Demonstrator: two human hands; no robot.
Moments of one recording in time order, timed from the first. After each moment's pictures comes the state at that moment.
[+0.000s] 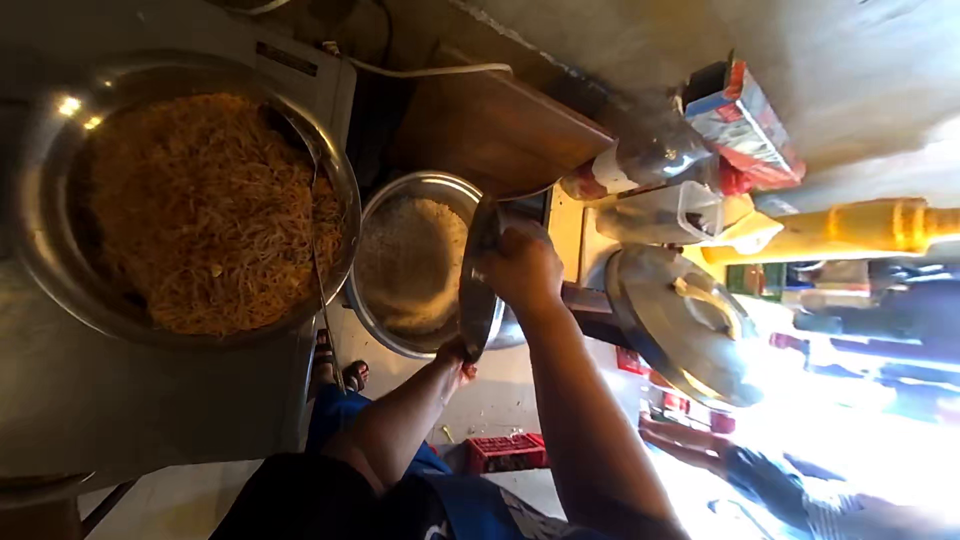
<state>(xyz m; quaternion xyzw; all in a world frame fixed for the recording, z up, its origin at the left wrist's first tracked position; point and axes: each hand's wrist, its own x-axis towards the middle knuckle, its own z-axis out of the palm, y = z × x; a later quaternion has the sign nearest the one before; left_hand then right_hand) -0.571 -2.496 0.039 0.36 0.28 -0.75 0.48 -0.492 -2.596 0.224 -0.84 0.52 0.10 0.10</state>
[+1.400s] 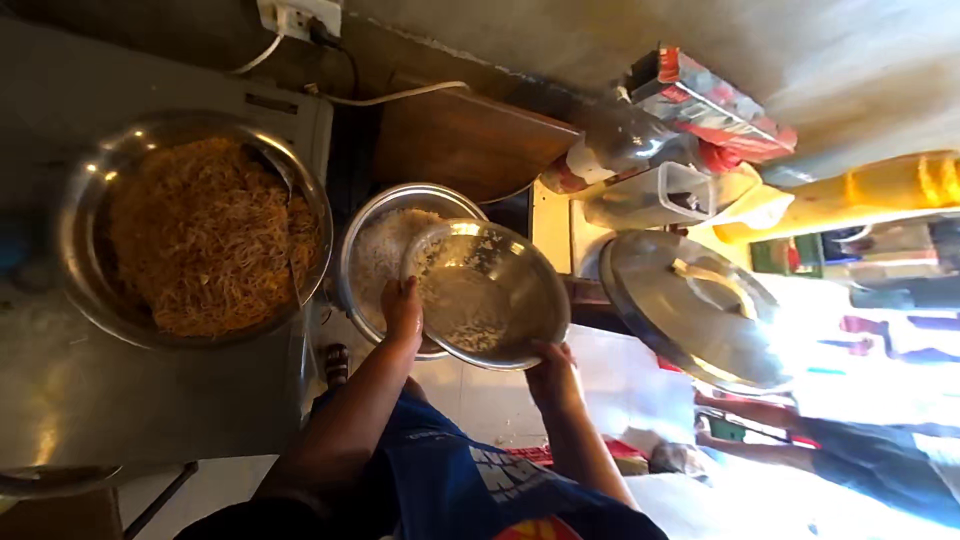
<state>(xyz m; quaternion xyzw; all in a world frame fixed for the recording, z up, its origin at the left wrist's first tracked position) -0.461 -2.498 0.109 0.68 0.06 -0.47 0.56 -0.689 -2.565 0.153 -0.37 0.60 -0.36 0.61</state>
